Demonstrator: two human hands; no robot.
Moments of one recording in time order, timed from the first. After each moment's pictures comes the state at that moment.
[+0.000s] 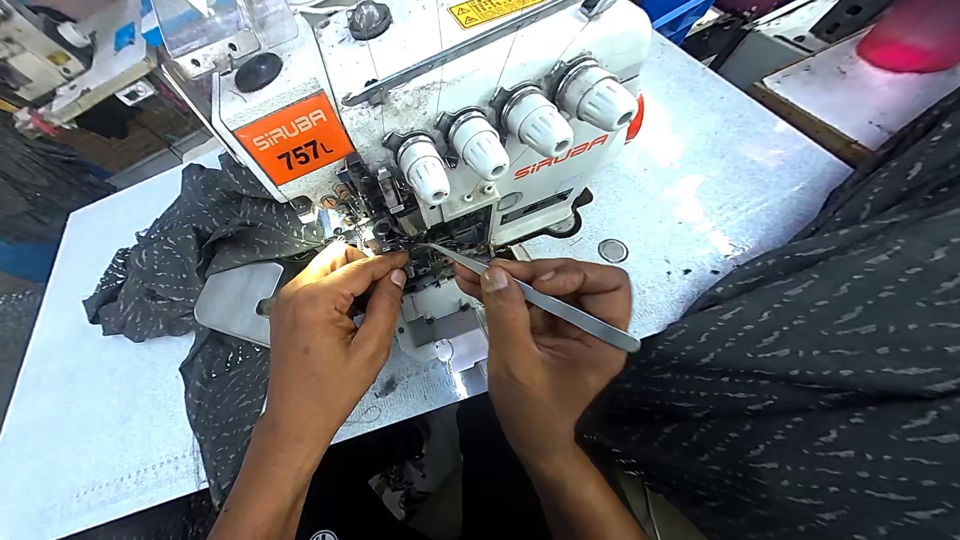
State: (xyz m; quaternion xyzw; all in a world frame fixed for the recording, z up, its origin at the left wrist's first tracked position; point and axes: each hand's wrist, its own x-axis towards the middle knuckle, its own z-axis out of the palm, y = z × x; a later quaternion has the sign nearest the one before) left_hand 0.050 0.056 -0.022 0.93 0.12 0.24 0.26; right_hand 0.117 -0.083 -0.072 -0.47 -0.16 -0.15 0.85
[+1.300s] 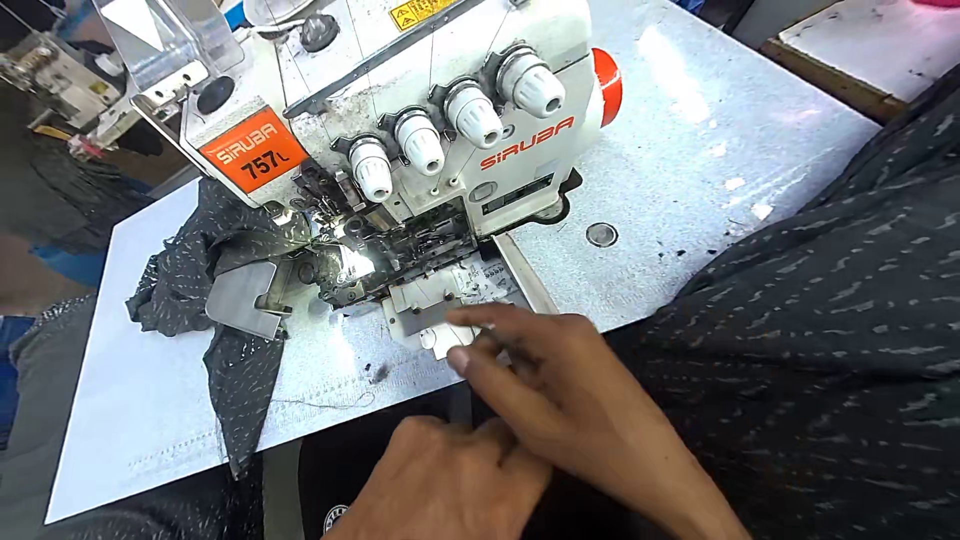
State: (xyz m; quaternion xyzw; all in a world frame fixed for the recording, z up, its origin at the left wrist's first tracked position) left_hand 0.007 -0.049 -0.026 0.98 -0.15 -0.01 0.15; right_hand 0.131 -0.172 -0.069 -0.73 -0.37 0.14 0.56
